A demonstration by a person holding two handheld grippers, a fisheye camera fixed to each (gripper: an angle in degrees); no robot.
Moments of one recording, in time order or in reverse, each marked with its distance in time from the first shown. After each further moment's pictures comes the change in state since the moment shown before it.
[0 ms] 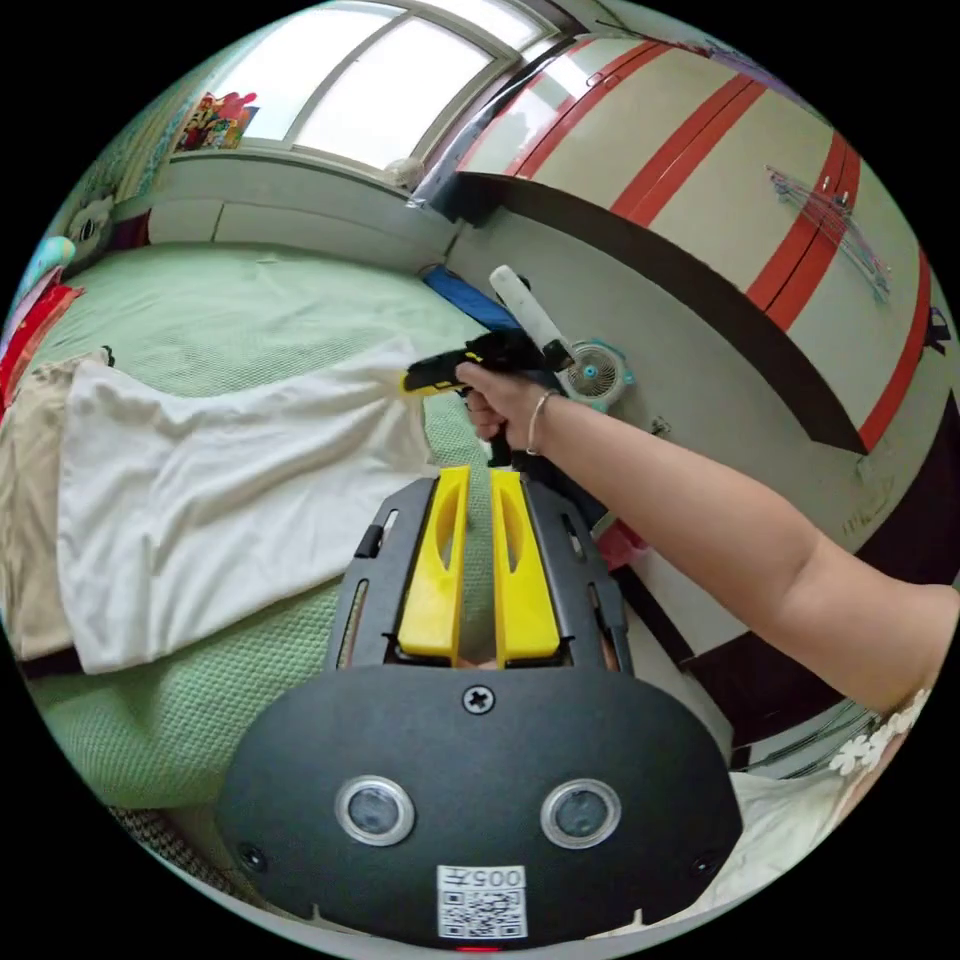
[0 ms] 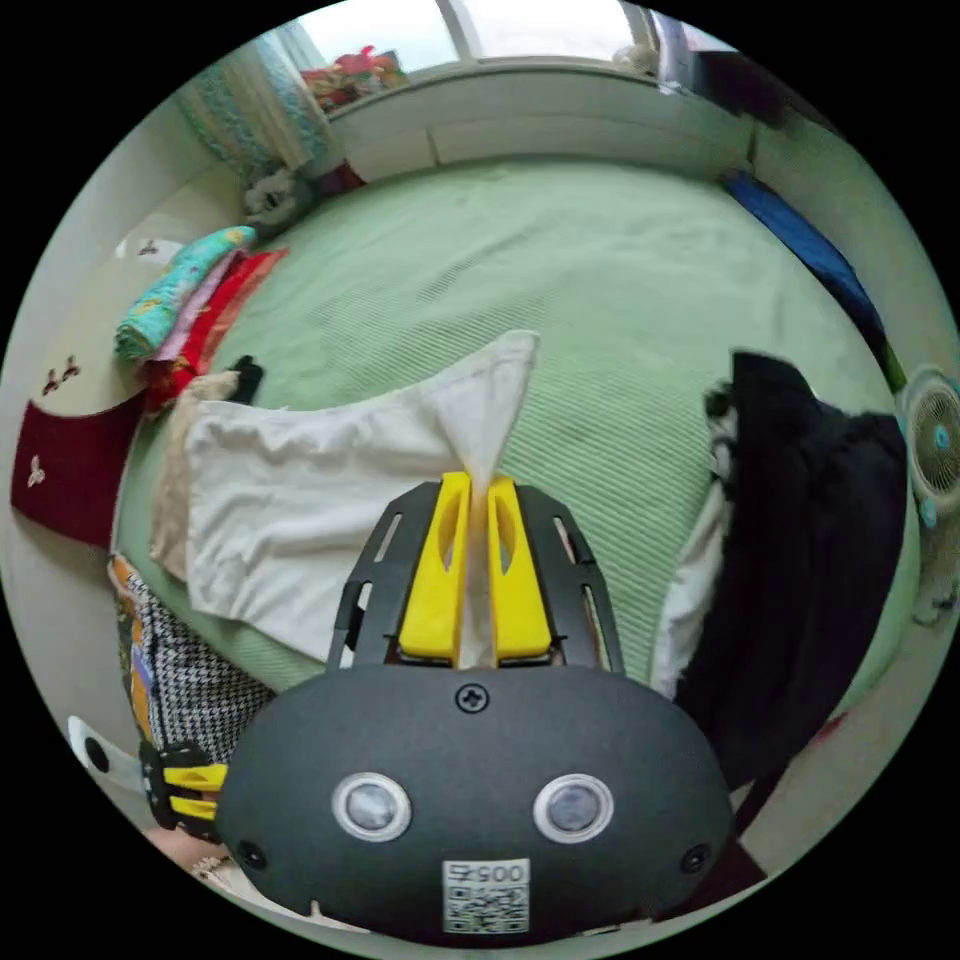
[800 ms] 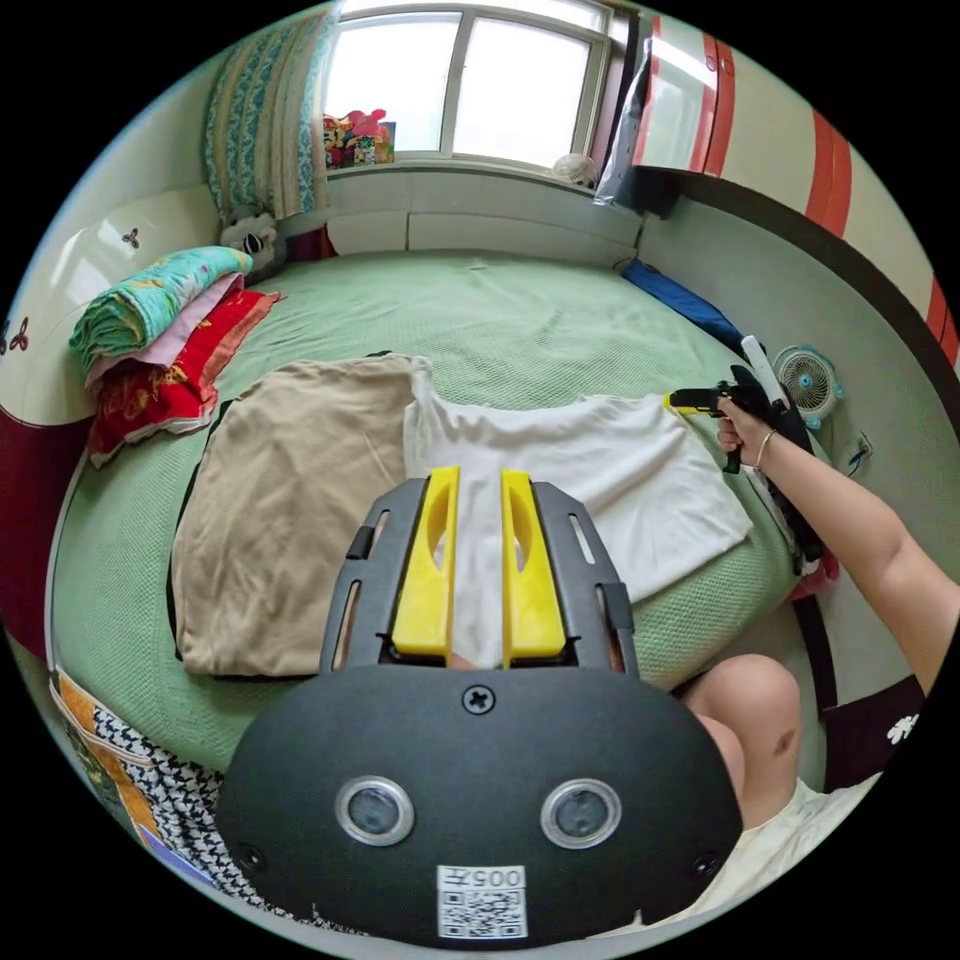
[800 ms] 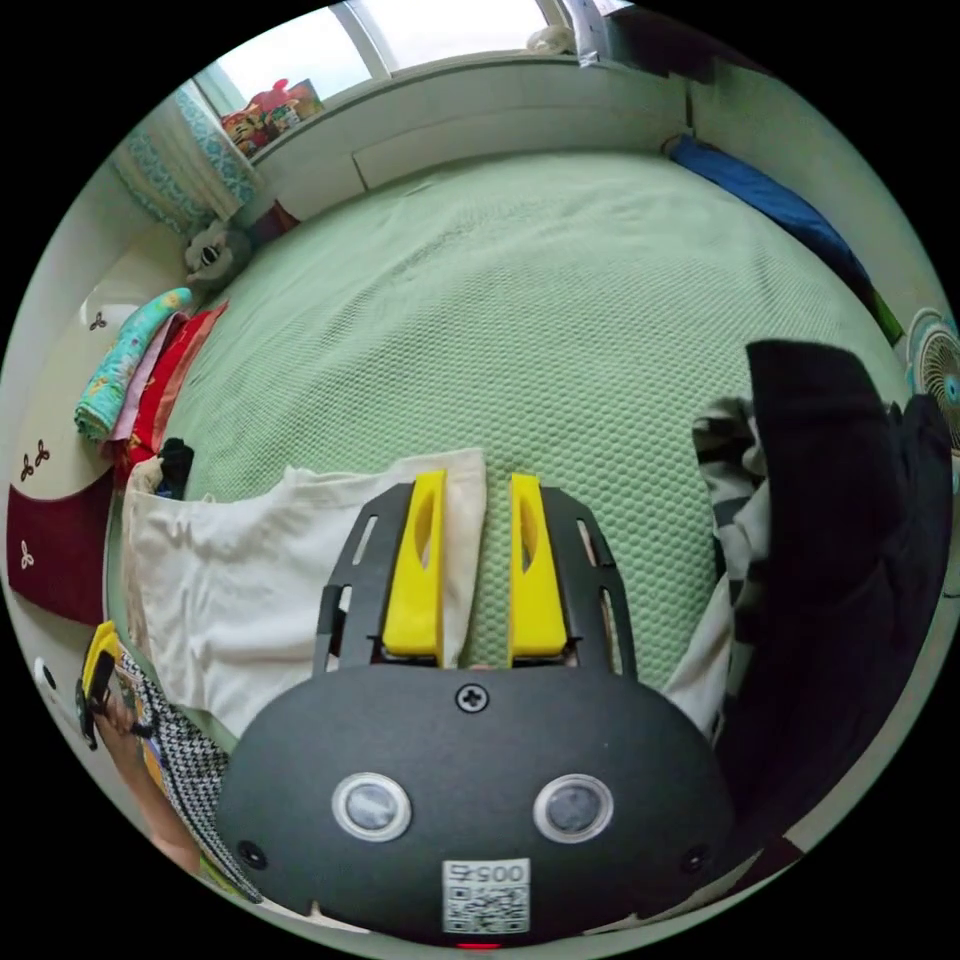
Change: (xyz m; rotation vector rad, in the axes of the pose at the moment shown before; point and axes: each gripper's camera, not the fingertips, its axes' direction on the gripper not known) left arm -0.114 -0.048 -0.047 -0.049 -0.571 -0.090; right arm -0.038 0.001 0.077 0.097 -0.010 0.115
